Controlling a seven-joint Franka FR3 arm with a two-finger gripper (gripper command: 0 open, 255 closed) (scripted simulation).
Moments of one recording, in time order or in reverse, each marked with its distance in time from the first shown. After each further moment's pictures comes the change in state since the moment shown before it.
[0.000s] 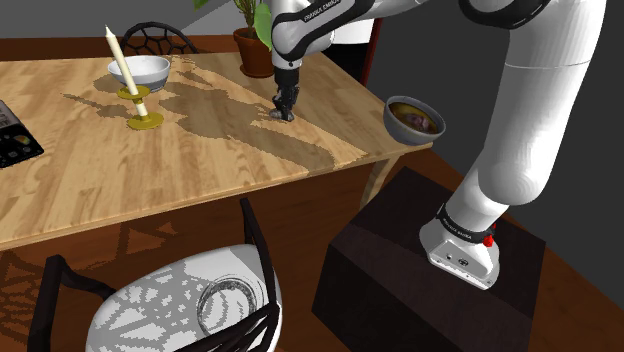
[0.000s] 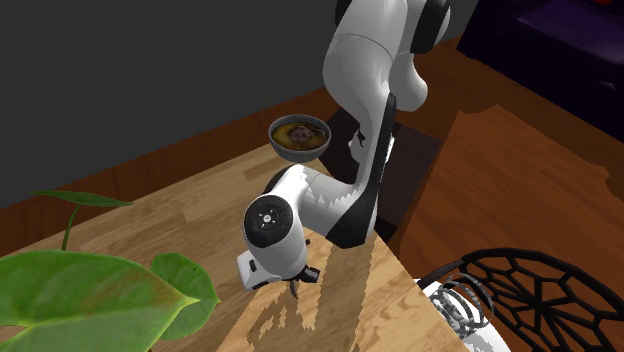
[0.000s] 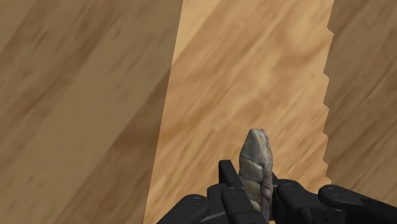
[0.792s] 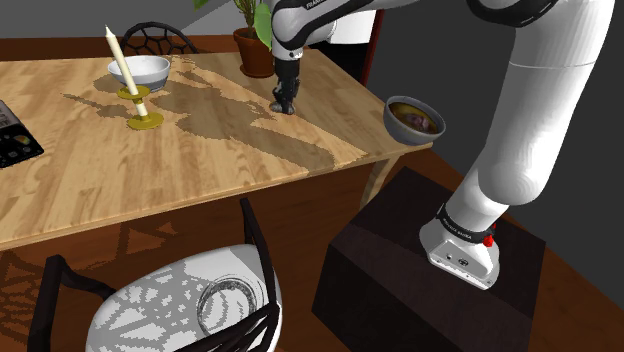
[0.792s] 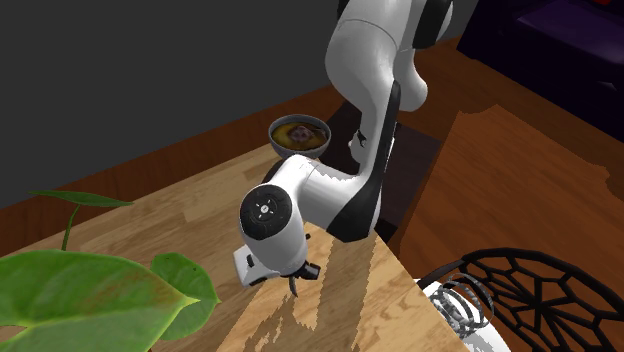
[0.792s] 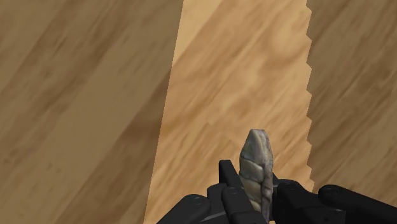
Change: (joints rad) arm -0.001 -0.032 0.001 0.023 0.001 -0.056 0.000
